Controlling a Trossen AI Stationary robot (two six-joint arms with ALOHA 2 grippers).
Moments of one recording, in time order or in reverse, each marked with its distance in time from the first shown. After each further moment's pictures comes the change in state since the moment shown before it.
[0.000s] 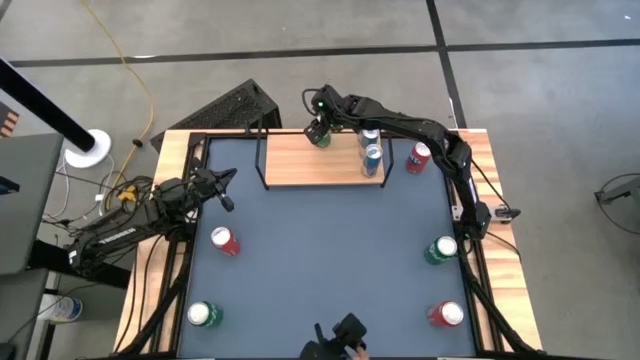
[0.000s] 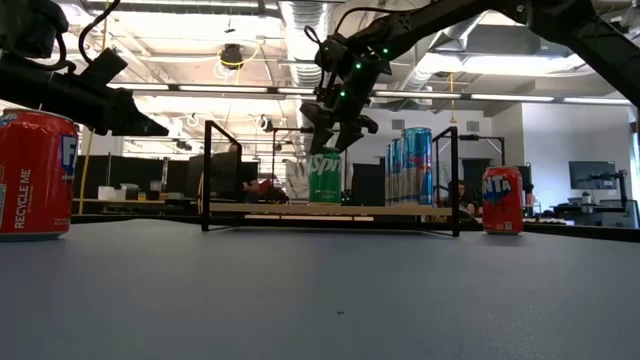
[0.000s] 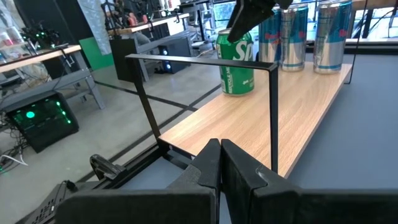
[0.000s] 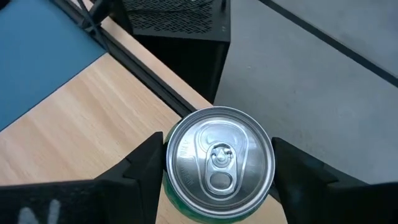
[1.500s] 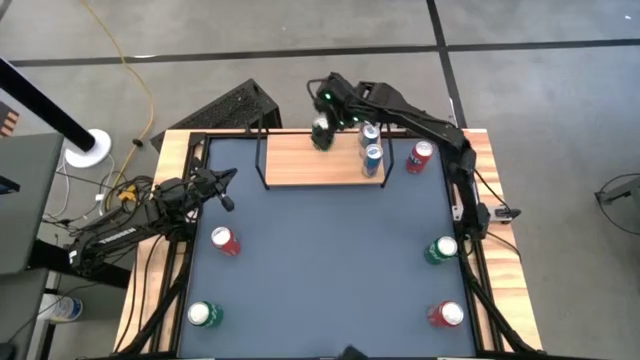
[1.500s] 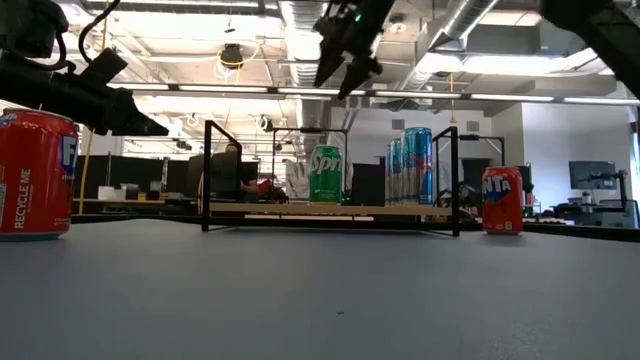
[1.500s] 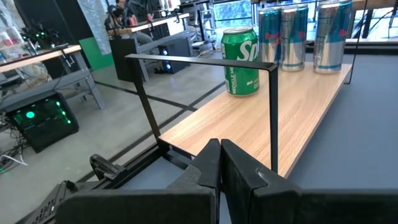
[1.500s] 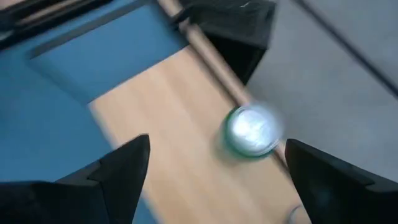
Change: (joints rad) left arm 0.000 0.000 0.000 0.000 0.001 0.000; right arm 0.100 -0.105 0.366 -0.461 -0.152 -0.101
